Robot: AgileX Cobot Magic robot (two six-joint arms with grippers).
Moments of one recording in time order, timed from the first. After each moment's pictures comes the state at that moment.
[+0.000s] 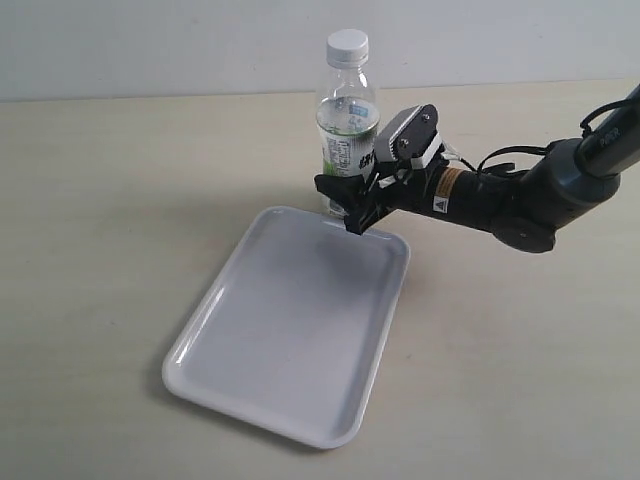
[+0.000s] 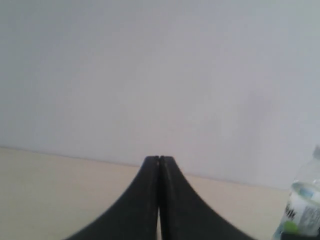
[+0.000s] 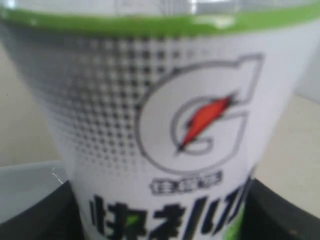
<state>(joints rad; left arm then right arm) -0.09 0.01 0.00 0.10 -0.05 -0.31 0.10 2.36 -1.12 -0.81 -1.03 0.28</state>
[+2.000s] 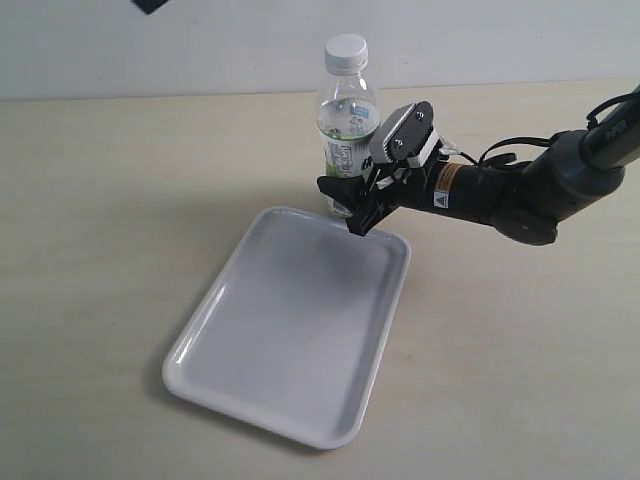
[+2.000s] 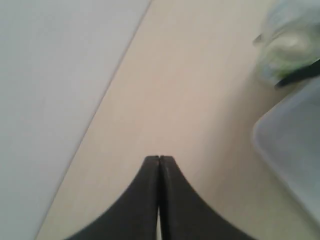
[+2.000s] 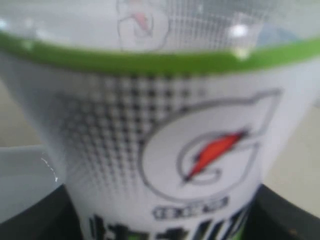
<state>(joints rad) -0.43 1.81 -1.83 -0.05 1.00 0.80 0.10 2.34 -1.12 -0.83 -0.96 0.21</state>
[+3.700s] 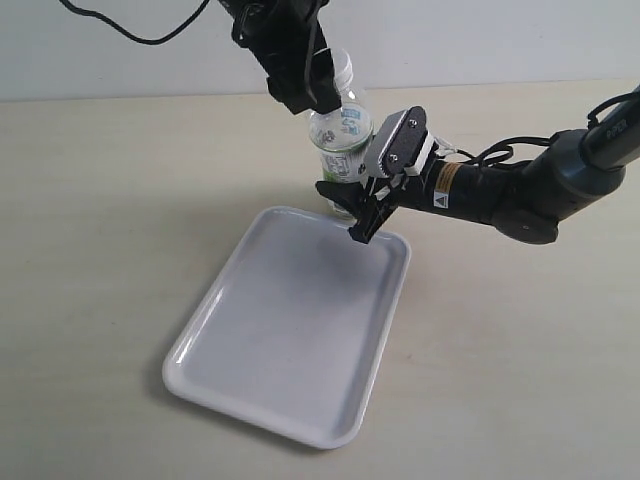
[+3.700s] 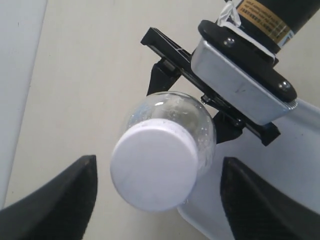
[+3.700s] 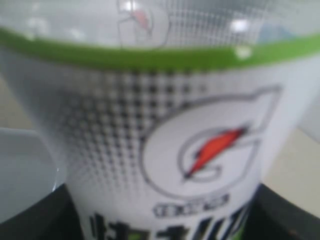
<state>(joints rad) -0.62 2.01 -1.89 -0.19 0.97 0.94 0.10 2.34 -1.12 -0.85 -0.97 0.07</state>
